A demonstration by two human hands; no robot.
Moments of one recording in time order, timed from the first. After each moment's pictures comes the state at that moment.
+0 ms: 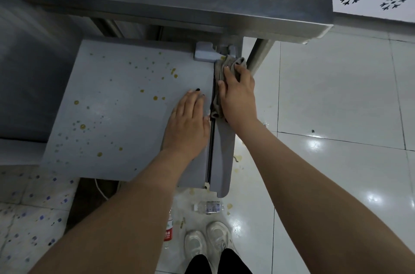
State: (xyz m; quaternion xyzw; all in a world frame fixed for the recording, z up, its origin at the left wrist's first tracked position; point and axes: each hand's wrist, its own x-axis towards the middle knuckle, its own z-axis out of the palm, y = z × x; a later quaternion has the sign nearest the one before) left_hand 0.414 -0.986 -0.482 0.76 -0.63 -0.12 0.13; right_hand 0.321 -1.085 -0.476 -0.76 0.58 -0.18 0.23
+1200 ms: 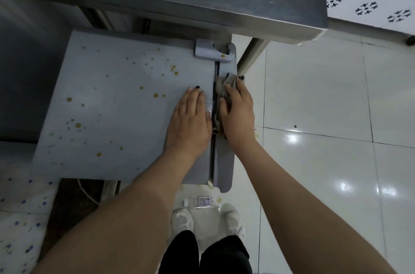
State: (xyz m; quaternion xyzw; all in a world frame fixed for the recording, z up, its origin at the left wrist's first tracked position) left_hand 0.413 -0.985 -0.478 0.76 -0.62 -0.12 0.14; right_hand 0.316 -1.042 -0.476 -0.72 0.60 -0.23 0.26
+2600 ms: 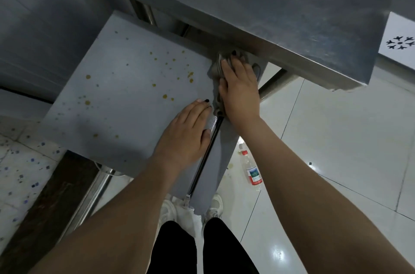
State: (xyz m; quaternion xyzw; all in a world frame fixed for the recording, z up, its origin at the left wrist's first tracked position) left_hand 0.413 -0.987 -0.482 0.79 -0.60 -0.09 0.14; right_hand 0.351 -1.139 -0.480 -0.90 0.37 -0.21 0.10
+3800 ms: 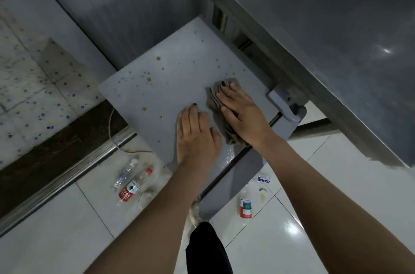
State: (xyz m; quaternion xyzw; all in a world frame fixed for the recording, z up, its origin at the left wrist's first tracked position) left_hand 0.402 -0.970 -0.470 0.96 -0.24 -0.08 0.14; right_hand 0.388 -1.112 -0.465 -0.95 0.06 -0.06 0.29
